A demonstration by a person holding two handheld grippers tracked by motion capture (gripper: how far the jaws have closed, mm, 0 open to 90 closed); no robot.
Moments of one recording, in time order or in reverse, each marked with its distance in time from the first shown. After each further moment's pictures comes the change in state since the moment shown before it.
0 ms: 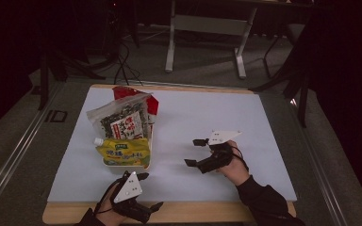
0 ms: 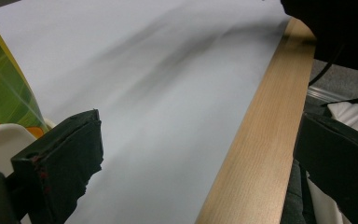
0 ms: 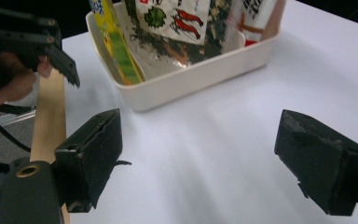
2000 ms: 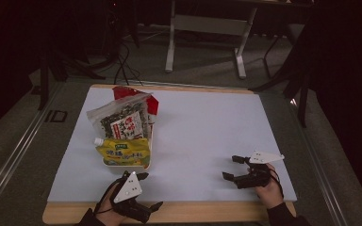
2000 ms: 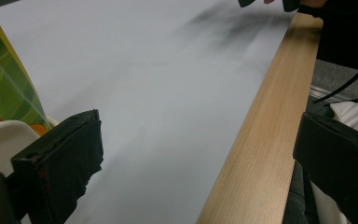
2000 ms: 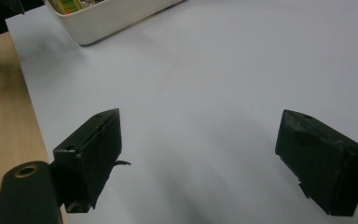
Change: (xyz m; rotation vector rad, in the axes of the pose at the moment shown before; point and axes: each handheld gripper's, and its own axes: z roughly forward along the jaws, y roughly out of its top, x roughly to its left) left arm 0.000 -0.001 0.000 0.000 0.006 -0.002; right arm -0.013 -0.103 -0.088 -0.011 -0.187 0.158
